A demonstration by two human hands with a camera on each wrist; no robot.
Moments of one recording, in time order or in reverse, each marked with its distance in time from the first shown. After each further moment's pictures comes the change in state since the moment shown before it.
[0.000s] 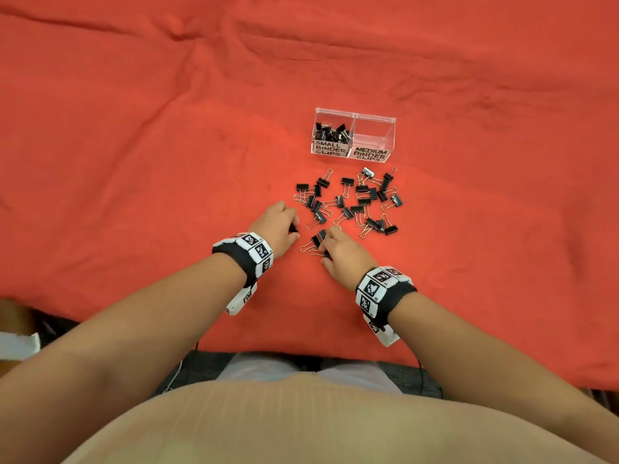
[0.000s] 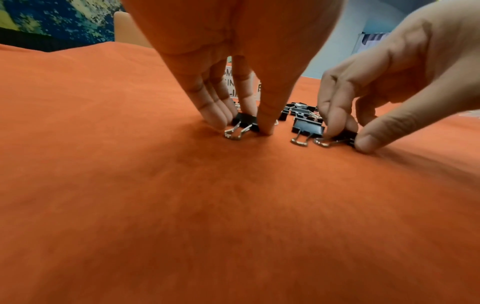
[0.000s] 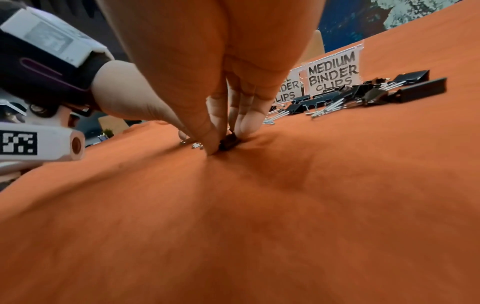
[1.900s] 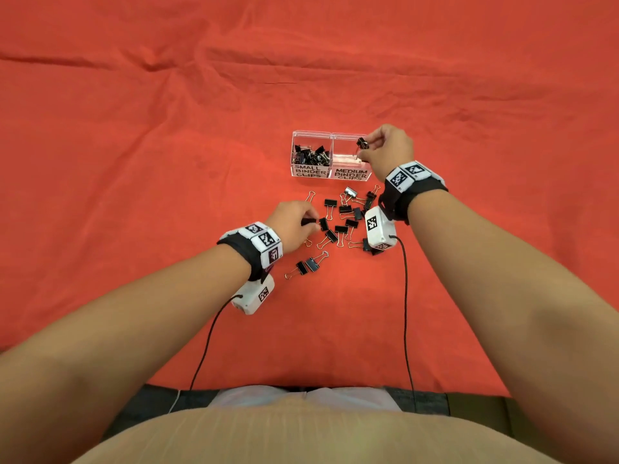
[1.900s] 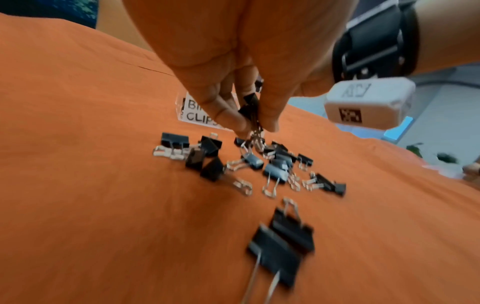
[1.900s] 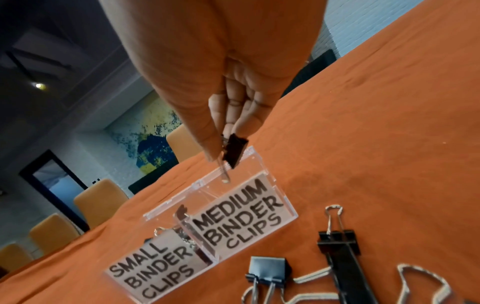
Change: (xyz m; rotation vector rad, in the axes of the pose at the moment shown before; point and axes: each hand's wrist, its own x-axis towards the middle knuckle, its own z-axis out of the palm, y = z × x) left_hand 0.051 0.064 -0.035 -0.187 -0.049 0.072; right_hand 0.107 0.078 -0.169 0.494 0.593 0.428
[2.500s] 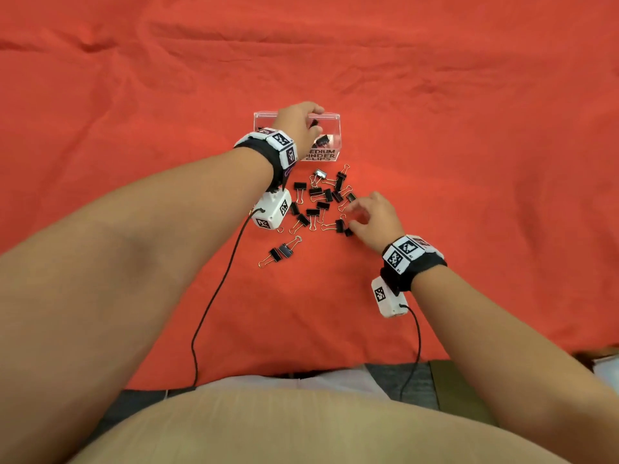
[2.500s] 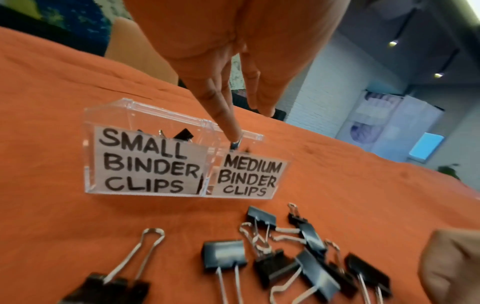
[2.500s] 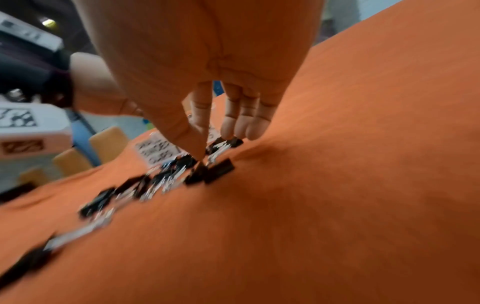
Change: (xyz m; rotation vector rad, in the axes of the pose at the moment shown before) left_hand 0.099 0.078 -0.032 -0.045 0.187 0.052; right_hand -0.109 0.109 -0.006 -0.234 -0.239 -0.072
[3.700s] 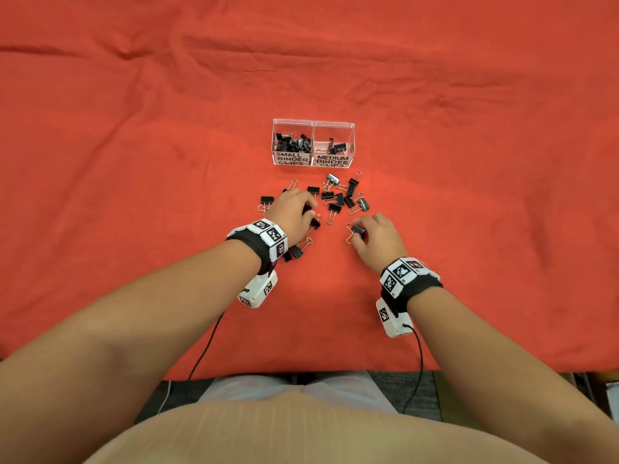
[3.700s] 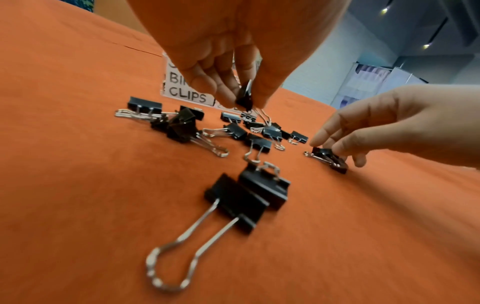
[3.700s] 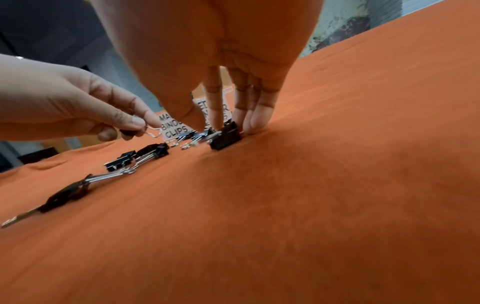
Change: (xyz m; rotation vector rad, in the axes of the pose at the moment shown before) left_hand -0.106 -0.066 0.046 0.092 -0.071 0.036; right_hand -0.022 -0.003 0.025 -0.133 0.069 -0.058
